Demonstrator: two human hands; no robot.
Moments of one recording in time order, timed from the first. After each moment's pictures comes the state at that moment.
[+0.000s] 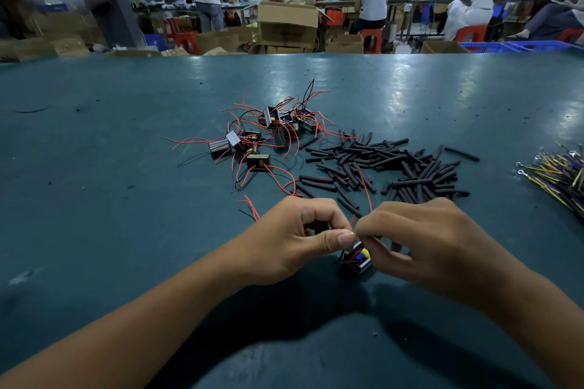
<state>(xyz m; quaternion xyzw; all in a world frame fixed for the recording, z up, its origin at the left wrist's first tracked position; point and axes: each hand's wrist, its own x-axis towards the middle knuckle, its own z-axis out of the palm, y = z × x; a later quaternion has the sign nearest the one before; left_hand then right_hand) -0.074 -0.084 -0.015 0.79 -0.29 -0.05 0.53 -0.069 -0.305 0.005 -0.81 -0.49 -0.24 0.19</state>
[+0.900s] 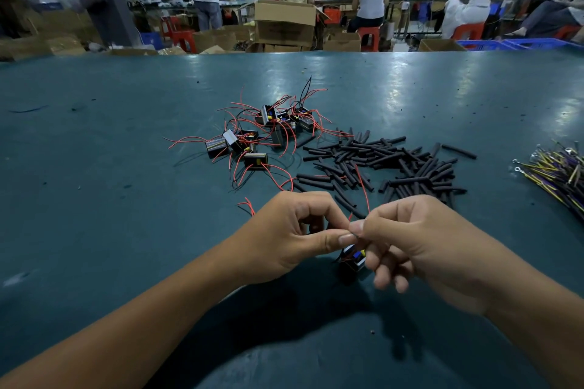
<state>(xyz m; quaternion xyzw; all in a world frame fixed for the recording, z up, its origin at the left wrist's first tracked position) -0.073 -0.082 -0.014 0.80 -0.30 0.01 0.51 -0.085 -0.287 0.018 -0.72 -0.09 0.23 0.64</state>
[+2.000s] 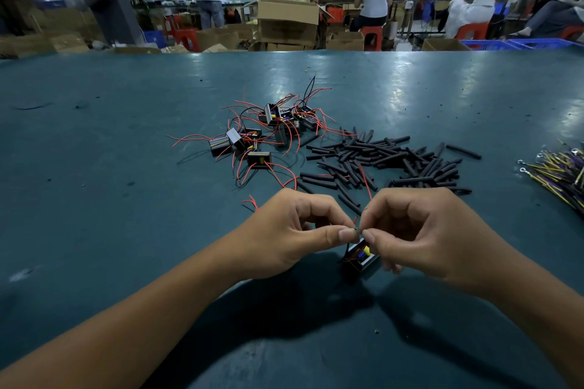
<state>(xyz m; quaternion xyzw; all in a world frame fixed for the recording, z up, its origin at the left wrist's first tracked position) -0.074 -0.081 -0.011 0.78 -0.28 -0.05 0.55 -0.070 -0.304 0.010 -0.80 -0.34 0.03 0.49</state>
